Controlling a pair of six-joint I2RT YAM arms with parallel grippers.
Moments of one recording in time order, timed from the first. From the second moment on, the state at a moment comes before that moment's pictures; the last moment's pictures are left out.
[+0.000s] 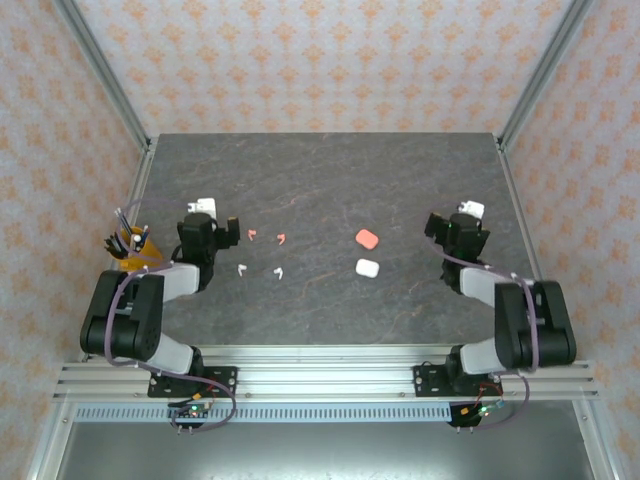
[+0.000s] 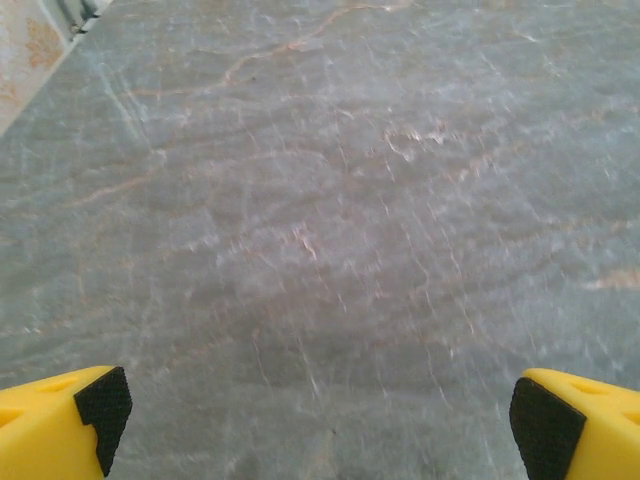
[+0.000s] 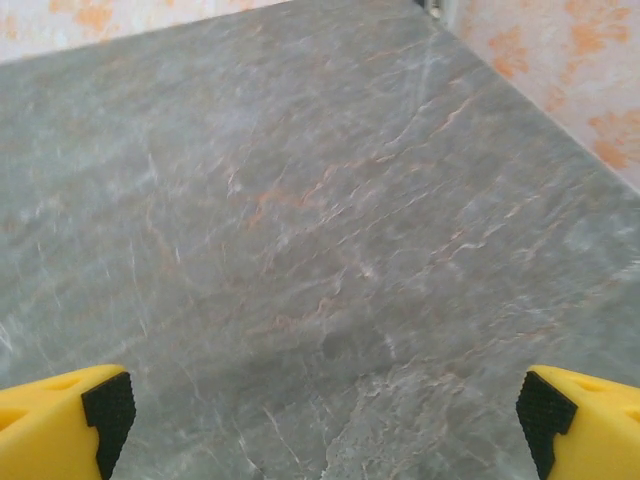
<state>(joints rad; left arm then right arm) -0.03 1.47 0.54 0.41 -0.23 -0.07 0.03 1.36 0.52 0.35 0.30 0.25</state>
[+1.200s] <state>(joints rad) -0.33 1.38 1.09 -0.58 -0.26 -0.83 0.60 1.76 1.23 -0.92 0.09 1.01</state>
